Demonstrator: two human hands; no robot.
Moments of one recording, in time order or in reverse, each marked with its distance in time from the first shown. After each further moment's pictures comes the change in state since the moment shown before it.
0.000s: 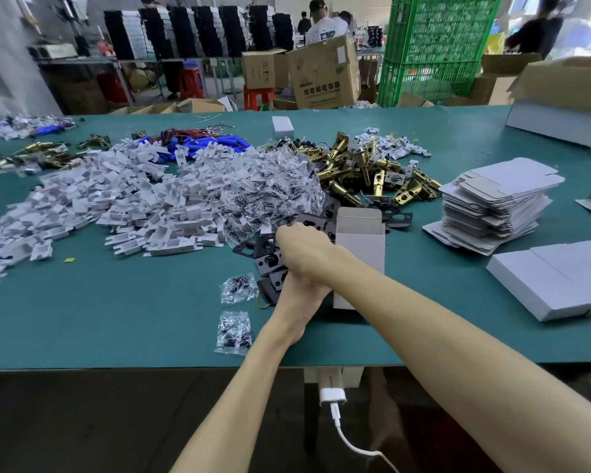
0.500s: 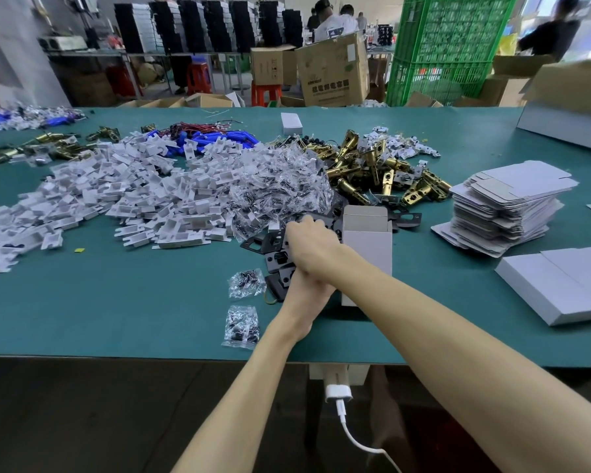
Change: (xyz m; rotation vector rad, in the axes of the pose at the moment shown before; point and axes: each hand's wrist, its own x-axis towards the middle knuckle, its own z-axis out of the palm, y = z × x) left_hand -0.001 0.002 0.000 -0.026 0.023 -0.024; right_hand 0.001 -0.003 0.005 -0.005 -0.009 0.082
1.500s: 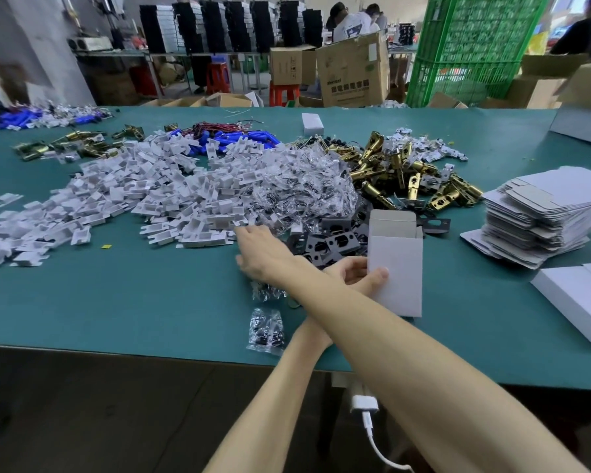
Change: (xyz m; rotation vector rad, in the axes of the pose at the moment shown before) left_hand 0.007 0.000 0.004 -0.145 0.020 -0.058; right_hand 0.044 -0.089 0.037 0.157 0.047 -0.314
